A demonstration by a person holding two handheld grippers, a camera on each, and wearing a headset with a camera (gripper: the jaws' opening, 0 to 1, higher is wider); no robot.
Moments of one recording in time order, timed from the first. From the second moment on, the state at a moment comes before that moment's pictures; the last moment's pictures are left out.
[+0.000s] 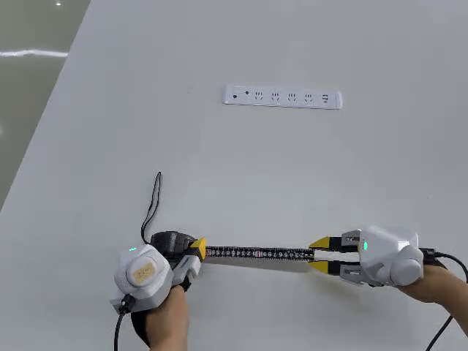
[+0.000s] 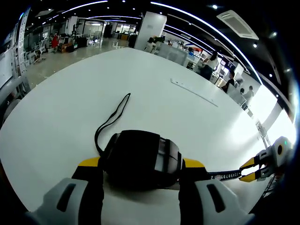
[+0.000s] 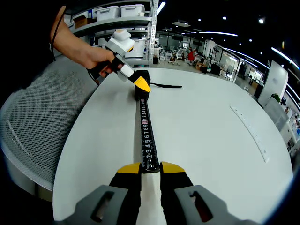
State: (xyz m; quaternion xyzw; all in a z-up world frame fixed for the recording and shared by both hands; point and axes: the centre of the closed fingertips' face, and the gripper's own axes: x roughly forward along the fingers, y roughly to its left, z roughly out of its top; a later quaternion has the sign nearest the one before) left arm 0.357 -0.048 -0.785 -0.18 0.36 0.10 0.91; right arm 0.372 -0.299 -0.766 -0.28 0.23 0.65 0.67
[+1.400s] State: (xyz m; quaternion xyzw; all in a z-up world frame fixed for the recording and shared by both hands) left arm 0.357 -0.049 -0.784 -0.19 0.36 0.10 0.91; right arm 0.373 -0.286 -0.766 -0.29 0.22 0.66 0.66
